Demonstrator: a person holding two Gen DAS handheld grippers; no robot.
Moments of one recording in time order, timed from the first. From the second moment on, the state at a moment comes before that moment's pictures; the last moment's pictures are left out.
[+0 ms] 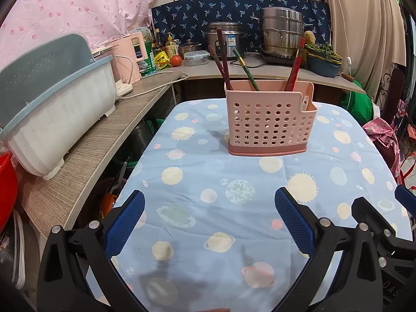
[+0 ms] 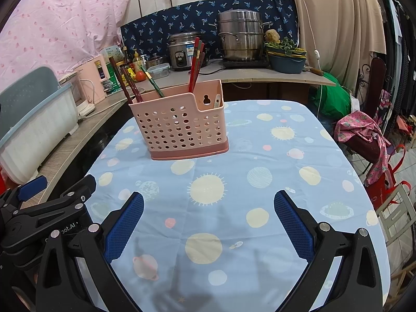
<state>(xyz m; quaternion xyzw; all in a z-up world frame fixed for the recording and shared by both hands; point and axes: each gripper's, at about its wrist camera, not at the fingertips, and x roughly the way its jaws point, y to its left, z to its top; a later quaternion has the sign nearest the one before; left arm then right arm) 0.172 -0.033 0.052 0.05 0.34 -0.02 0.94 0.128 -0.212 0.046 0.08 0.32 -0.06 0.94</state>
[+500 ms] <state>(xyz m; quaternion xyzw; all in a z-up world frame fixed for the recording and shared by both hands) 0.177 -0.034 0.048 0.05 0.34 -0.03 0.94 0.126 -0.213 0.044 0.08 0.33 -0.06 0.94</state>
